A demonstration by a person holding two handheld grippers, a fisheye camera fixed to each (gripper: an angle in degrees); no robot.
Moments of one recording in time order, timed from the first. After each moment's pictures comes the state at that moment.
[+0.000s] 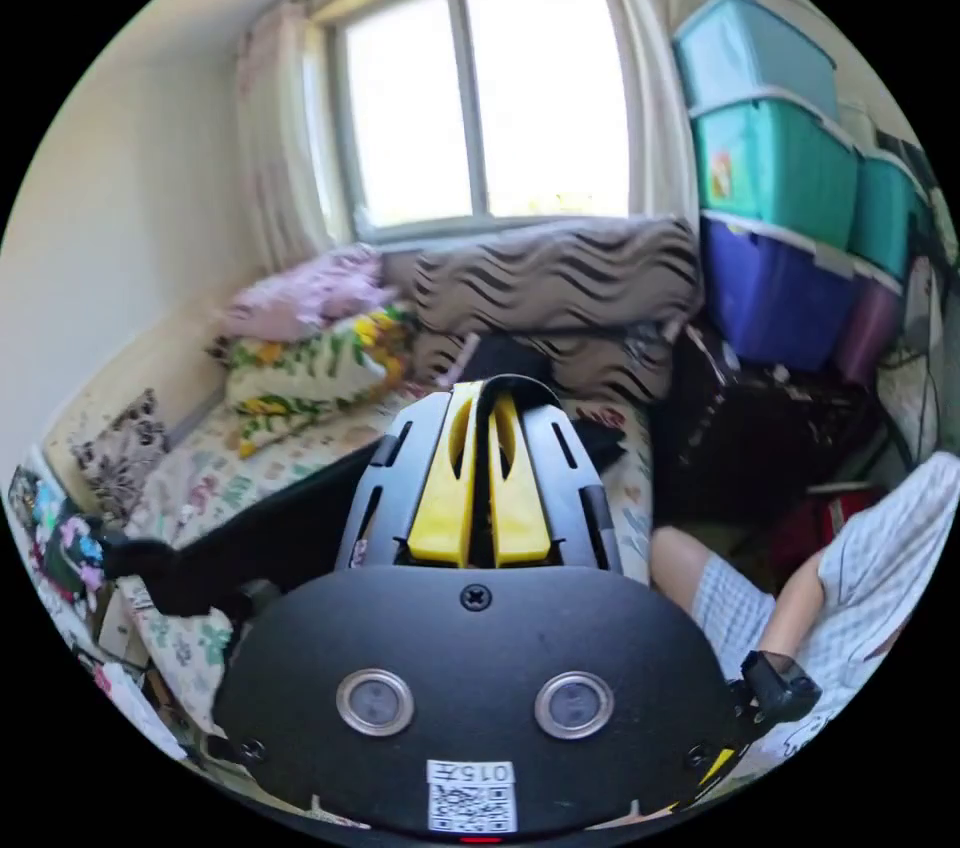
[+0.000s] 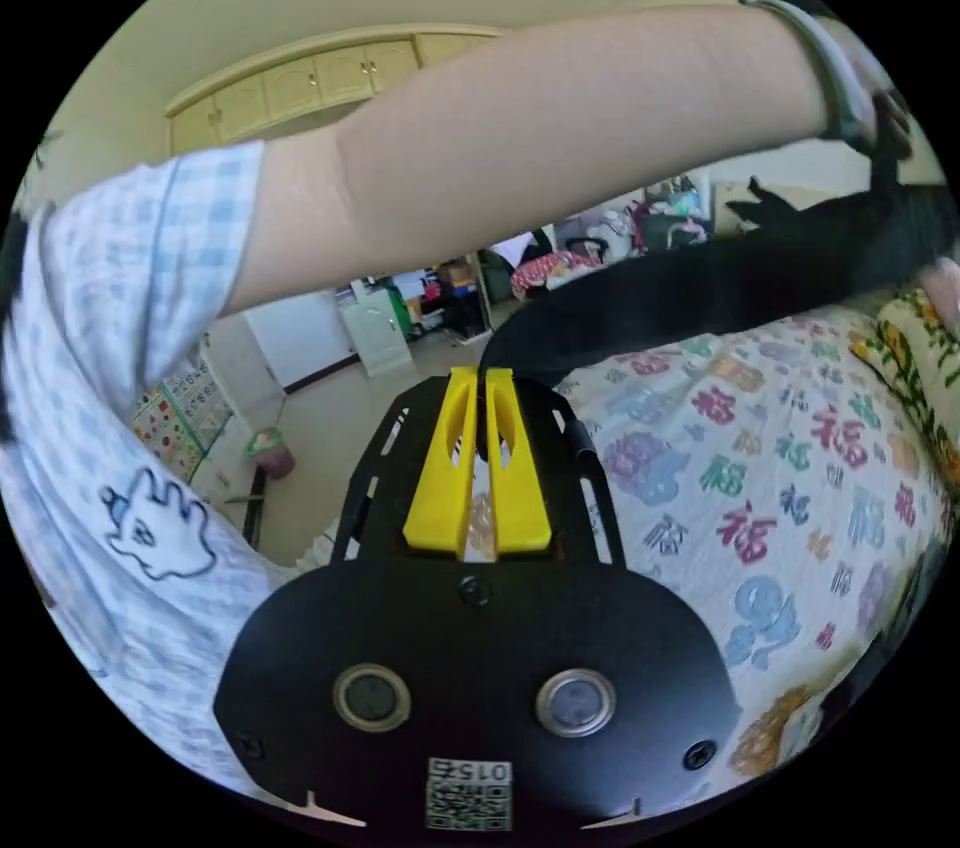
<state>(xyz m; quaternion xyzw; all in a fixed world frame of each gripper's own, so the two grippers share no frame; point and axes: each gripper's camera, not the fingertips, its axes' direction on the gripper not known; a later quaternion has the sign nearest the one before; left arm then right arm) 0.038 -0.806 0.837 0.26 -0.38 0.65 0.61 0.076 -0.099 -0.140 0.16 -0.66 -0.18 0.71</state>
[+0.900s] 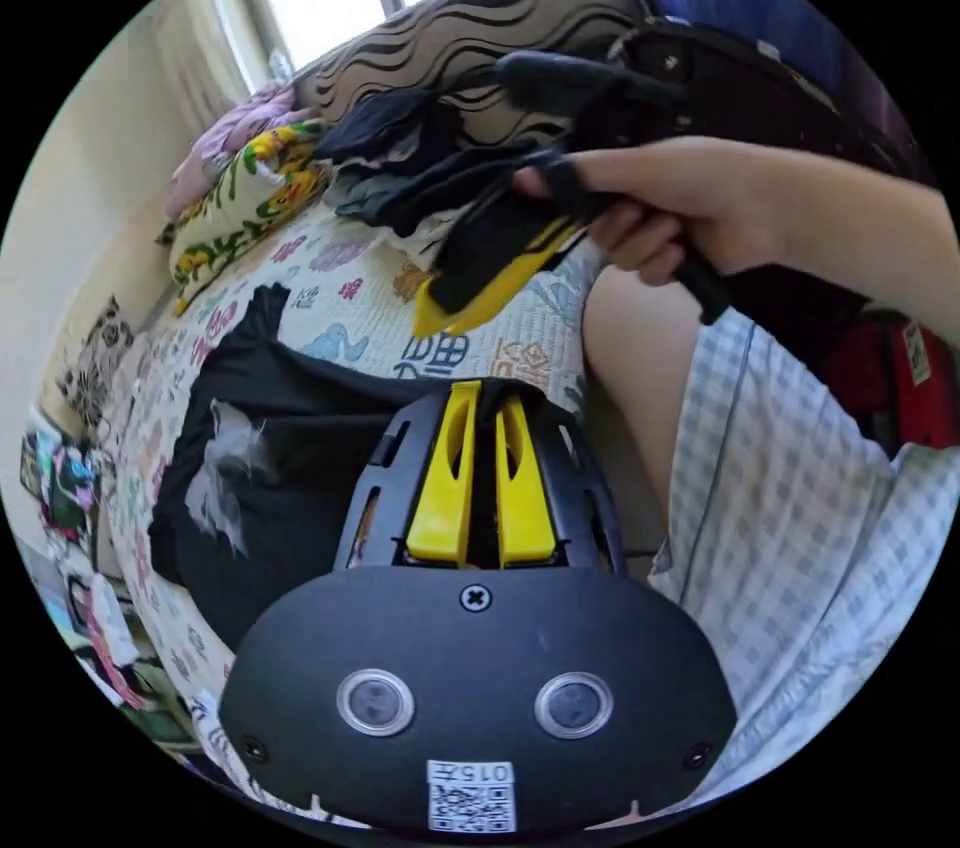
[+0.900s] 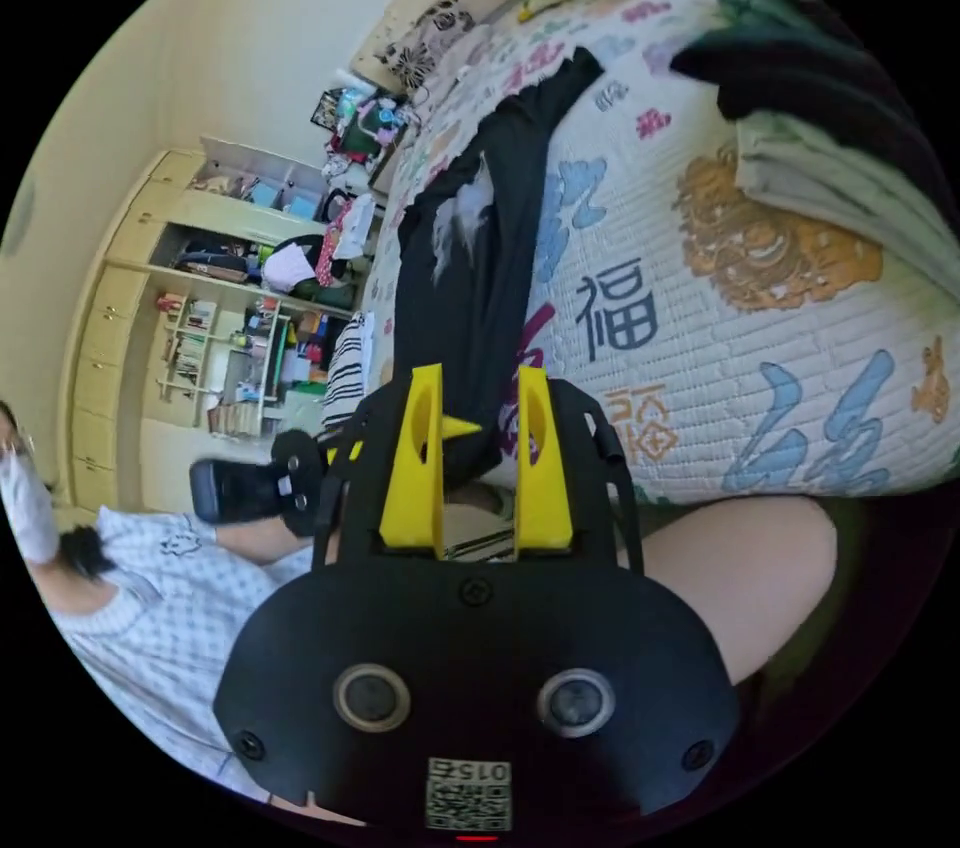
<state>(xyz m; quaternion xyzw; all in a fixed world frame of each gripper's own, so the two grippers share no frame) -0.388 -0.789 0.969 0.13 -0.53 0.56 0.62 0.420 -0.149 0.145 -0.23 -0.61 0.15 0.74</state>
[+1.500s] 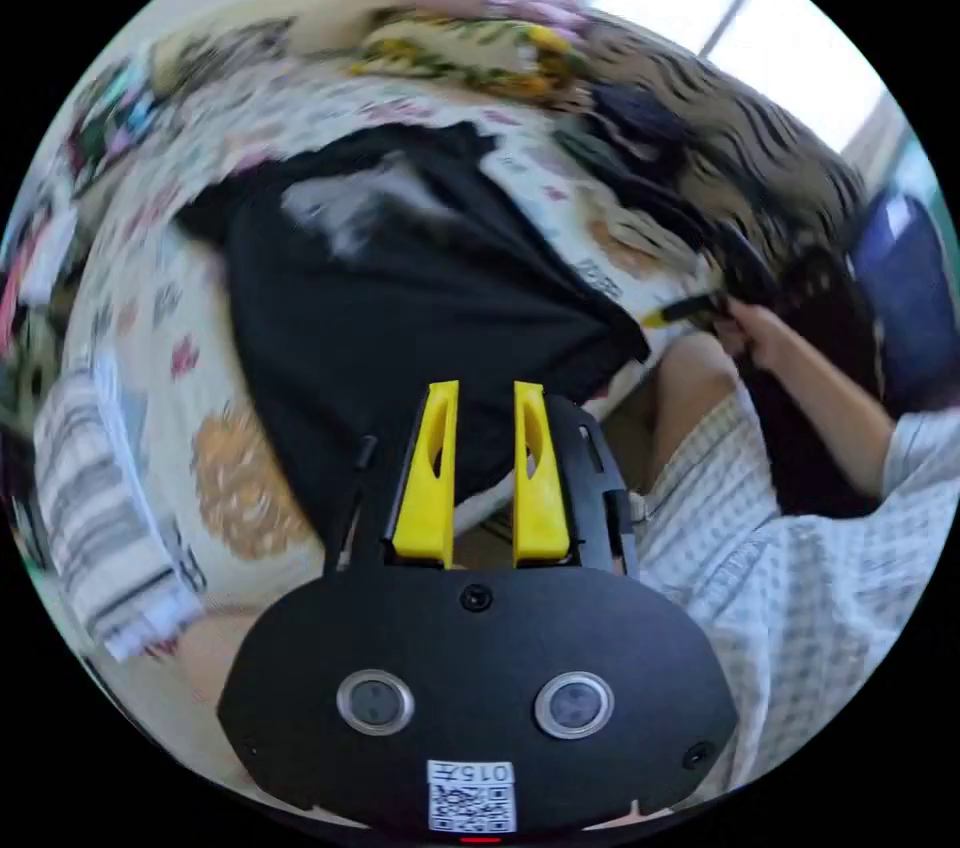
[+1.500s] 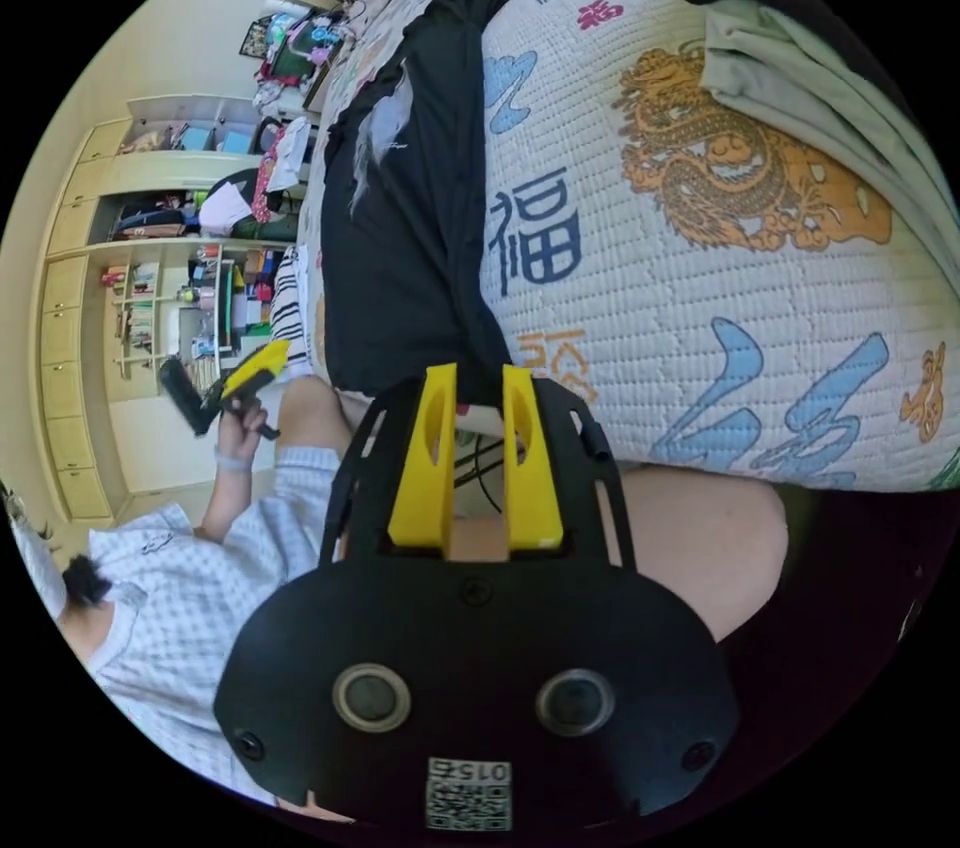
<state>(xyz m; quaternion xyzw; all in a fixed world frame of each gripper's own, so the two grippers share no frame) -0.407 -0.788 0.655 0.24 -0.45 0.28 0.81 0.513 -0.230 0.179 -0.36 -0.57 0.07 0.74</state>
